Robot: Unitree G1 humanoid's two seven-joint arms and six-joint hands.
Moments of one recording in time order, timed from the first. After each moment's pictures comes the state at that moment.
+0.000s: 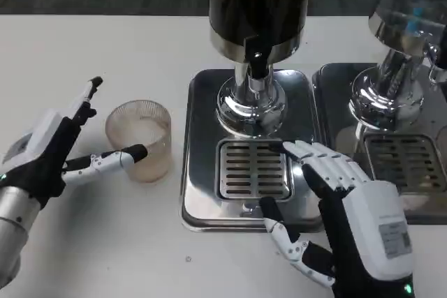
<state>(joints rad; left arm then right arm) -0.43 0.57 -0.16 1.08 0.45 -0.71 0.22 0.28 -0.23 0.35 -0.01 -0.92 -0.36 -0.67</state>
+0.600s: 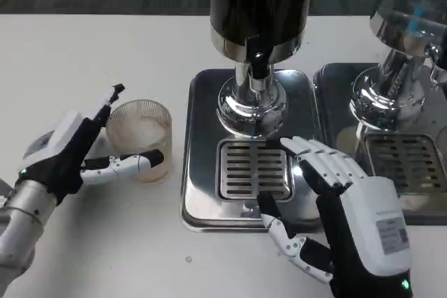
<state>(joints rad) -0.50 0.54 -0.23 1.17 0.45 -0.71 0.19 0.26 -0.23 0.36 0.01 -0.91 -0.36 -0.68</state>
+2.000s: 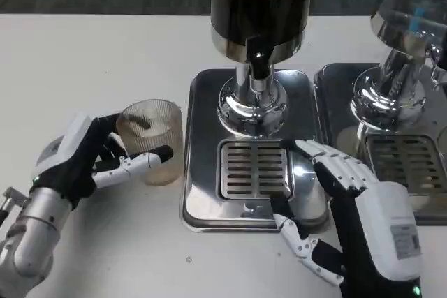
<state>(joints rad) -0.50 0.48 -0.23 1.22 0.43 -0.75 0.28 0.29 -0.24 0.34 -0.01 -0.86 -0.36 -0.68</state>
